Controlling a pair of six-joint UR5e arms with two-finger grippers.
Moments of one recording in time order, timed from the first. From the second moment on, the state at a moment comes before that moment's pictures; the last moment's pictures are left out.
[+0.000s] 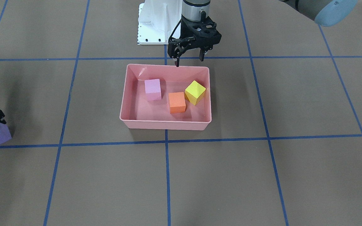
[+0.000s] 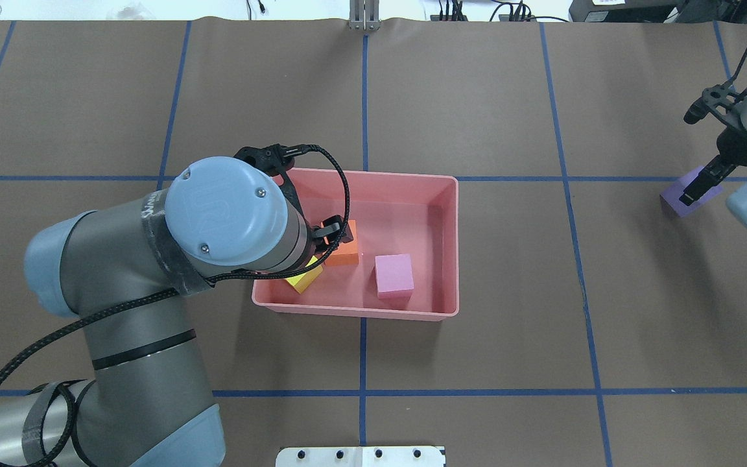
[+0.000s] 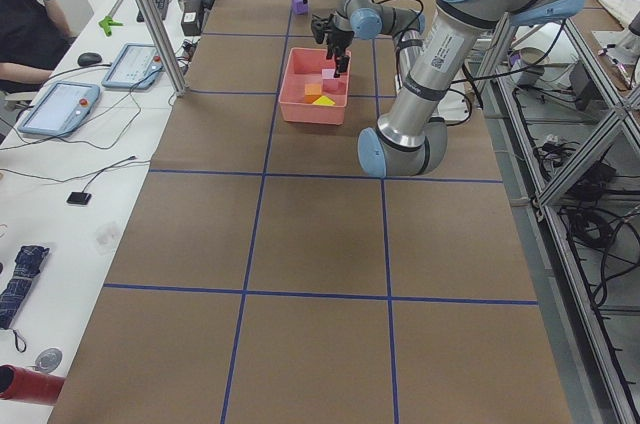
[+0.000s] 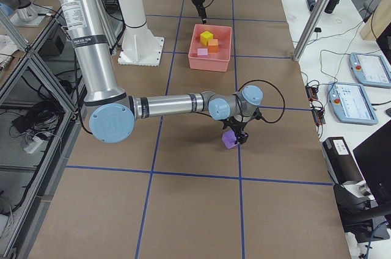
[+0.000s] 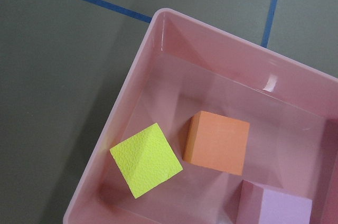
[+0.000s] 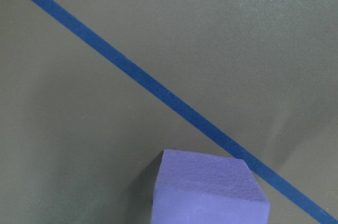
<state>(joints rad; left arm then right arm) -0.44 -2.27 -2.00 -1.29 -1.68 -1.60 1.15 -1.34 1.40 -1.43 2.29 -0.19</state>
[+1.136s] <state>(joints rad) -0.44 -2.28 -2.01 -1.29 -1.68 -1.60 1.16 -1.33 1.44 -1.43 2.29 -0.13</state>
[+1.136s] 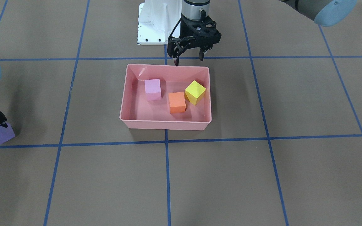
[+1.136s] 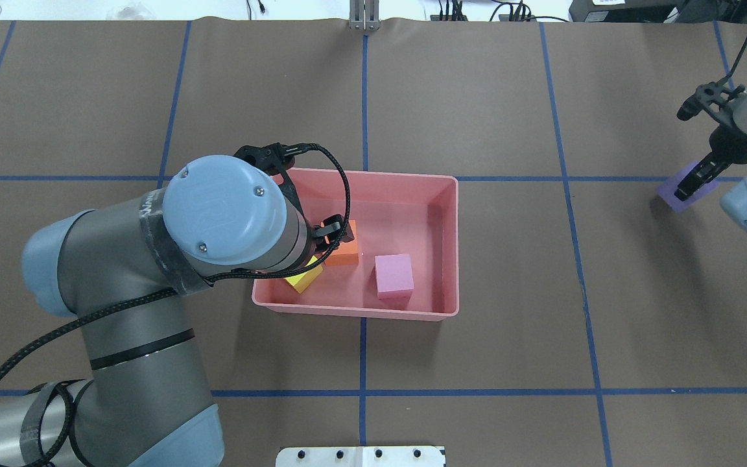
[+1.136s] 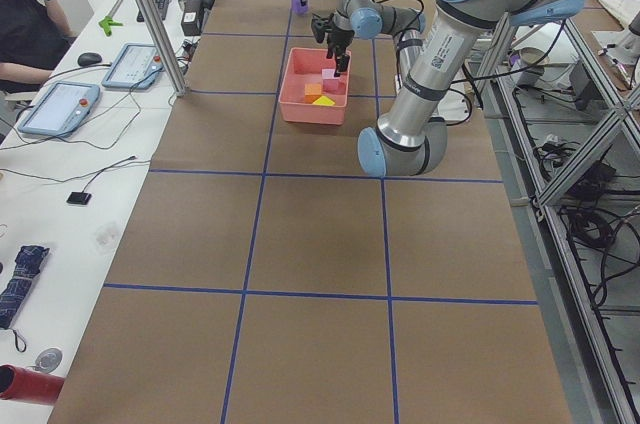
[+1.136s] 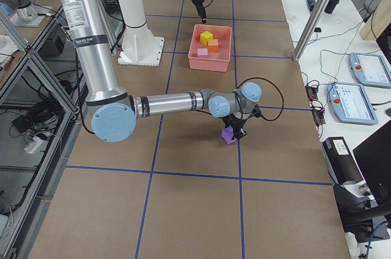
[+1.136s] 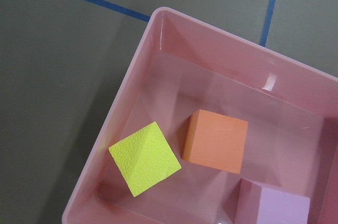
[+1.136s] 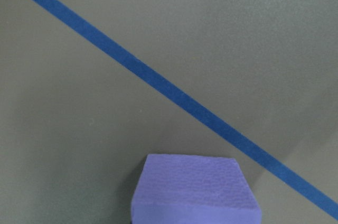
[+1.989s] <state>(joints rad) -0.71 -2.13 -2.15 -1.11 -1.81 -1.10 1.08 -1.03 1.80 -1.91 2.32 0.44</state>
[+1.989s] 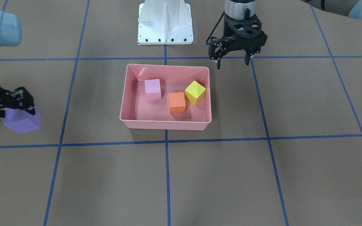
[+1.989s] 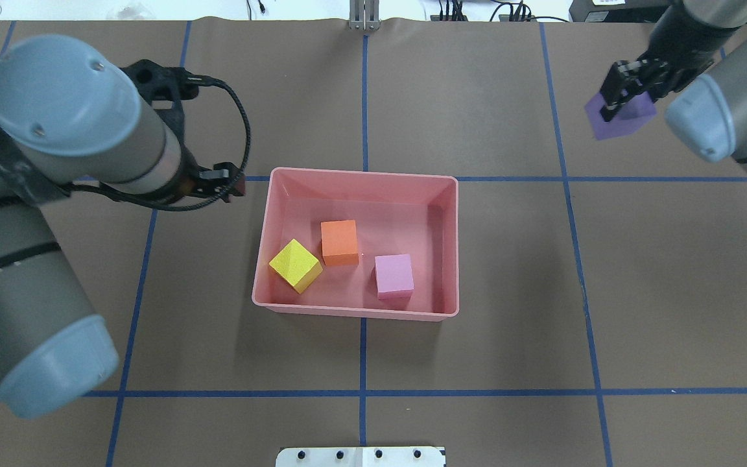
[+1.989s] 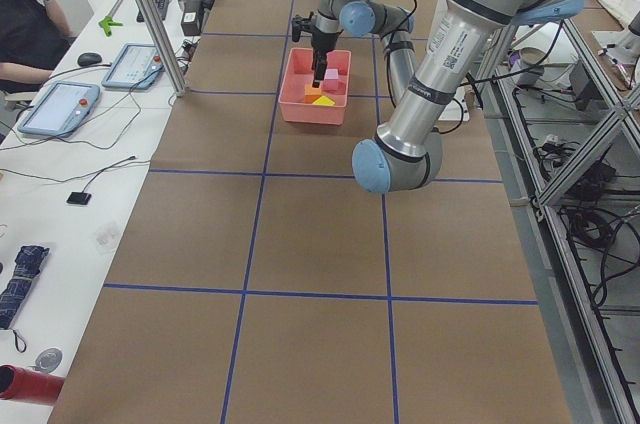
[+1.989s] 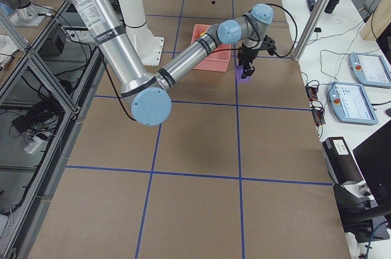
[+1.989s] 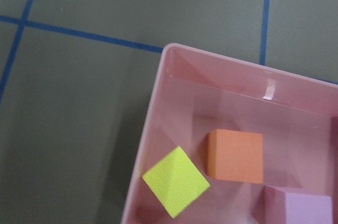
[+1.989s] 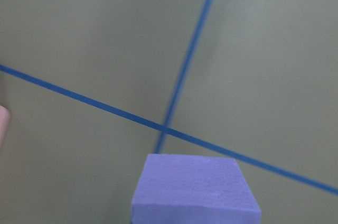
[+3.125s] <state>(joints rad) -1.08 -1.80 -2.15 -1.16 -1.97 -0.36 0.64 -0.90 1.86 -1.81 2.09 1.09</state>
